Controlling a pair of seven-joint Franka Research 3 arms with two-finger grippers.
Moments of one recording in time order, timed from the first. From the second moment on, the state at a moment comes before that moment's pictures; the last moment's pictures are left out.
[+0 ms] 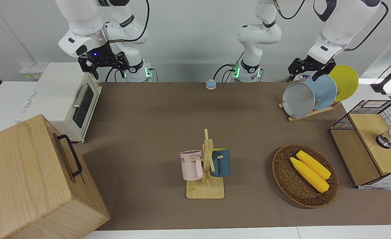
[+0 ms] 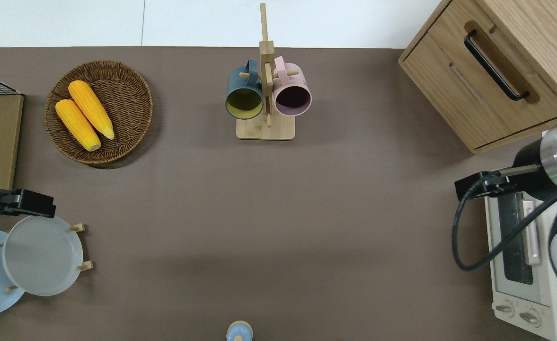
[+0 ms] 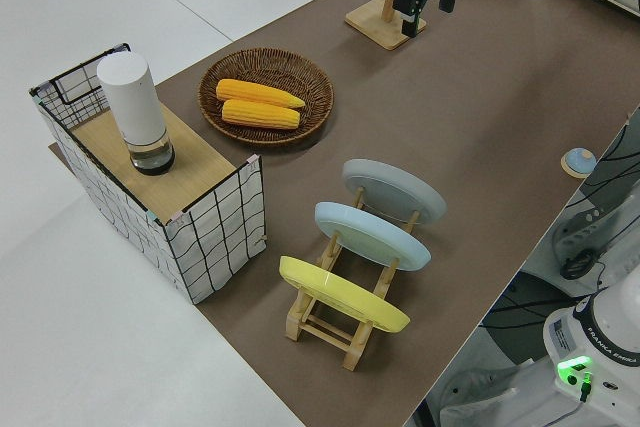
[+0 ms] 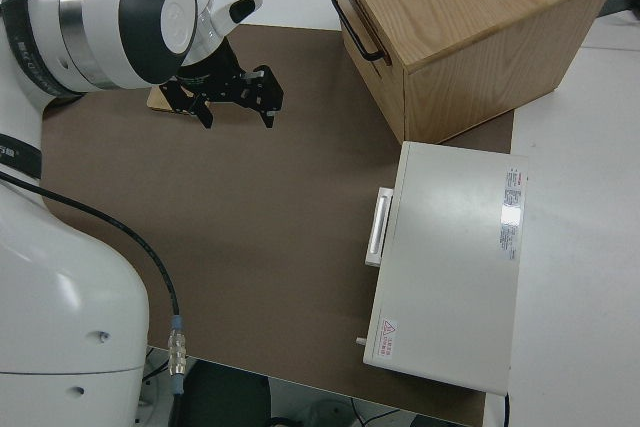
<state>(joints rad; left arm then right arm) -0.05 -0.07 0.06 -1.65 0.01 1.45 0.07 -0.26 0.02 0.38 -1.48 -0.03 1.38 0.04</state>
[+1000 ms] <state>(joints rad) 0.05 -0.24 0.09 -2.01 0.13 1.67 0.03 -0.26 0.02 0.38 -1.48 -0.03 1.38 0.04</state>
